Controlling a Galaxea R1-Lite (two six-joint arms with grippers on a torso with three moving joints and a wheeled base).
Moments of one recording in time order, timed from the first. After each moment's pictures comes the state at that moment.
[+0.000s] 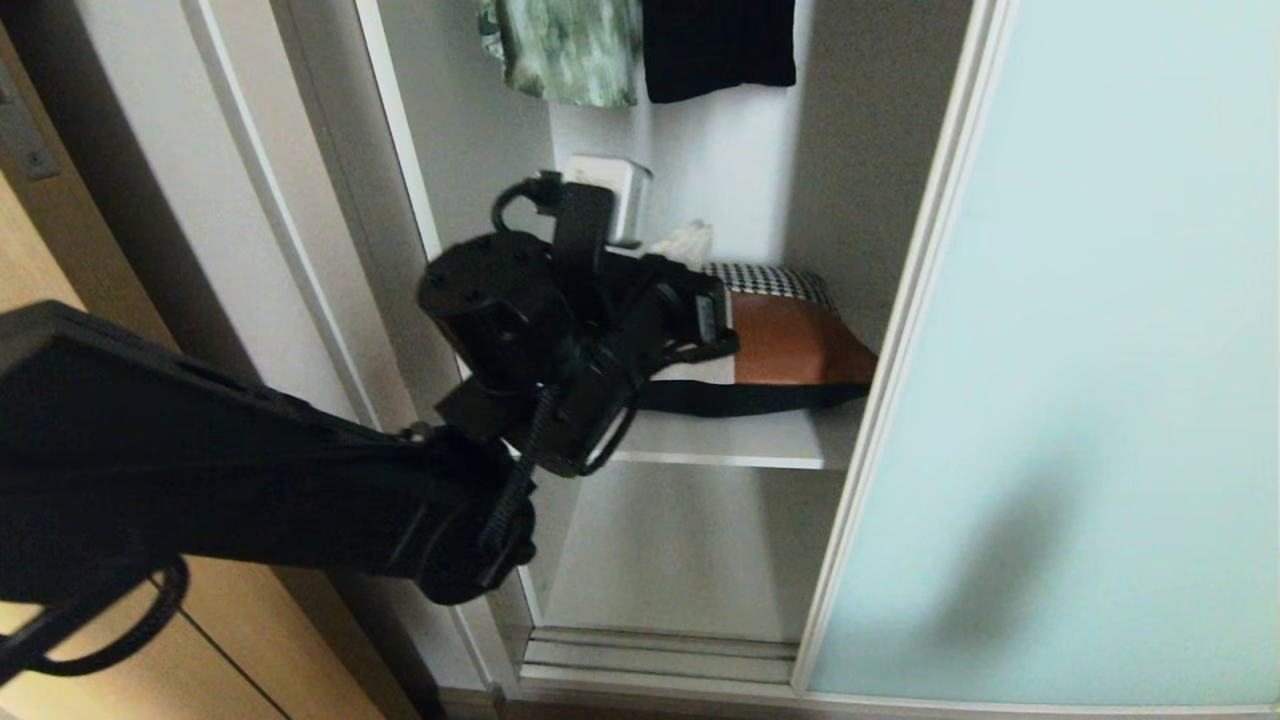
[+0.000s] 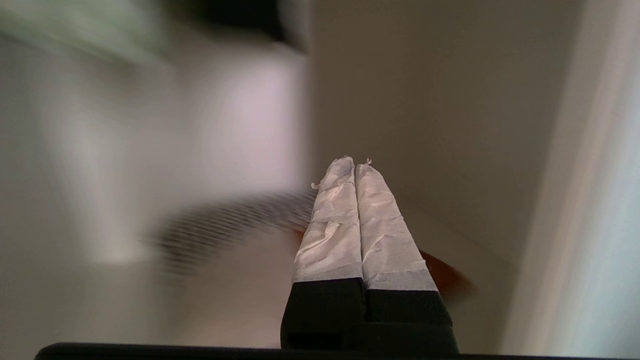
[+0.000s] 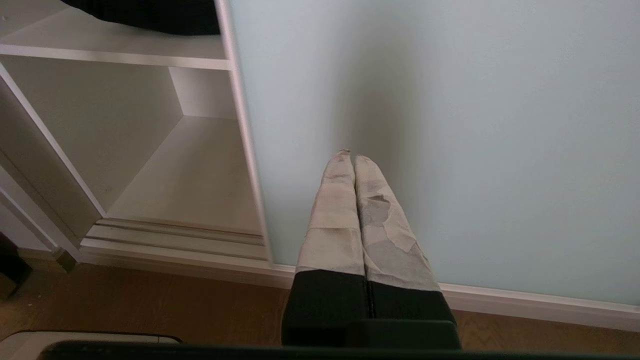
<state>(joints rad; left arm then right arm) -0.69 1.96 -1.14 -1.28 0.15 0.12 0.00 0.00 0.00 -0.01 0.00 0.02</state>
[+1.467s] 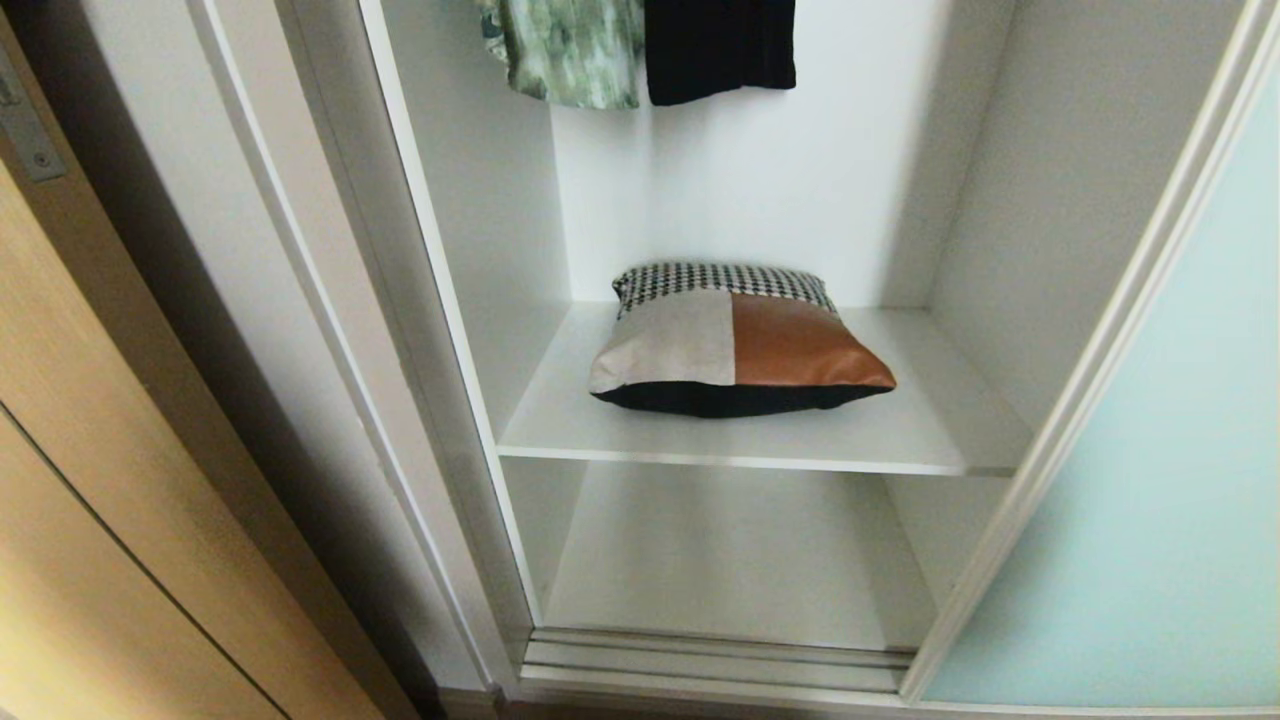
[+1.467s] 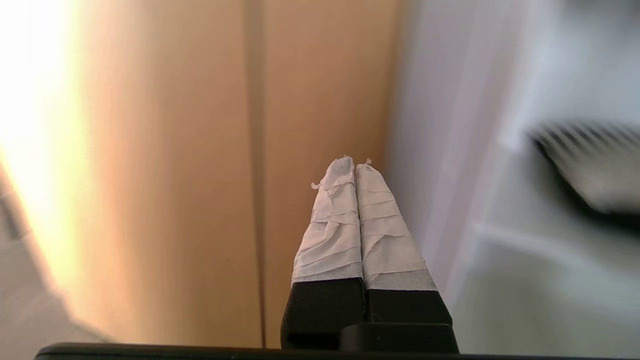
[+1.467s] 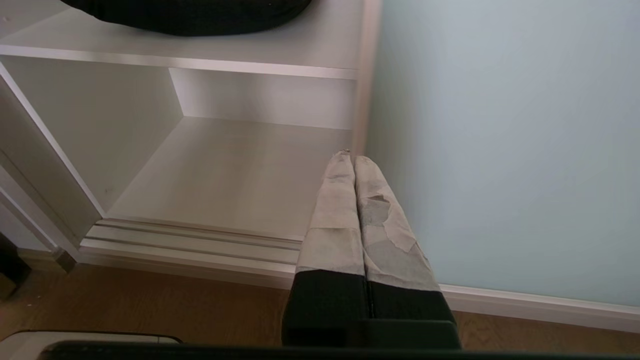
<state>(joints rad) 0.02 0.21 -0.03 -0.48 0.27 0.03 0.00 0.00 0.00 -0.01 0.00 0.02</state>
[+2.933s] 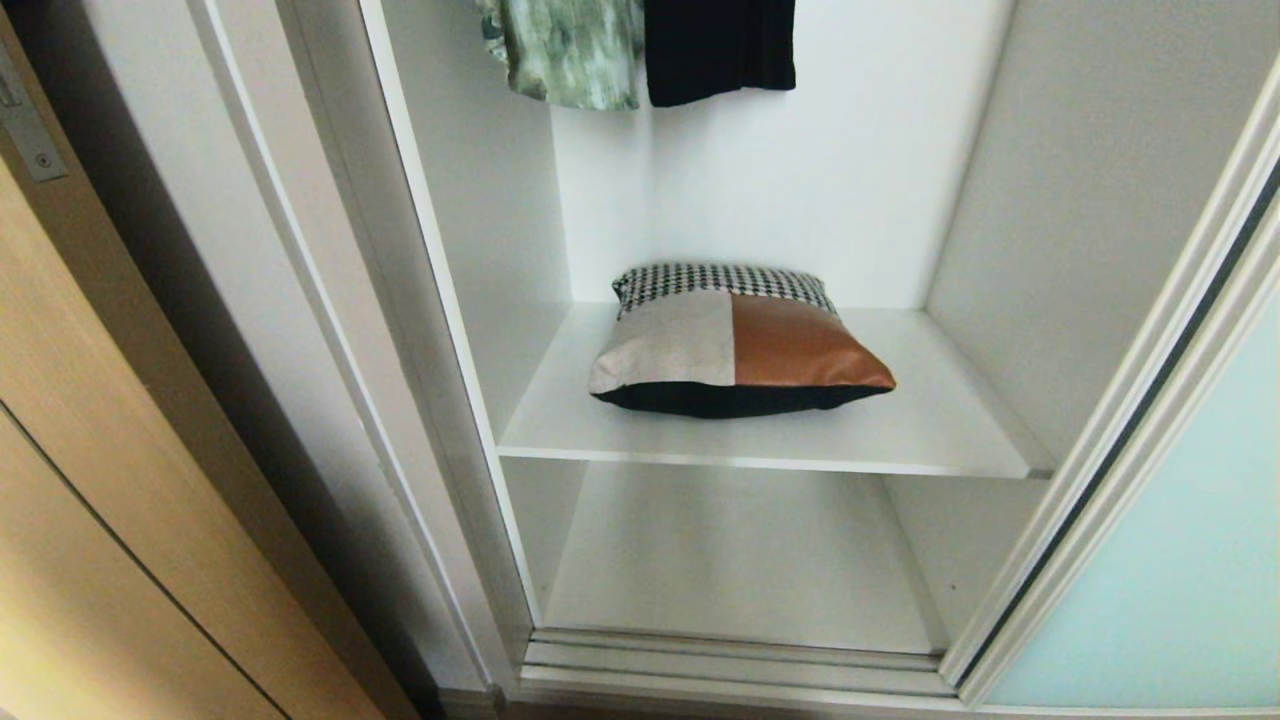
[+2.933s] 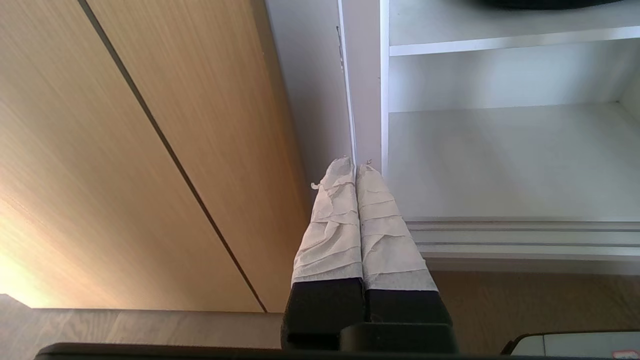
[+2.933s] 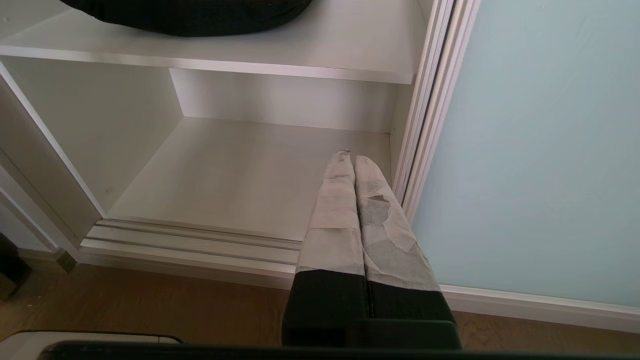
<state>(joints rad) 0.02 0.00 0.00 0.01 -0.03 0.12 0.00 0.00 0.00 -0.01 0.00 0.02</state>
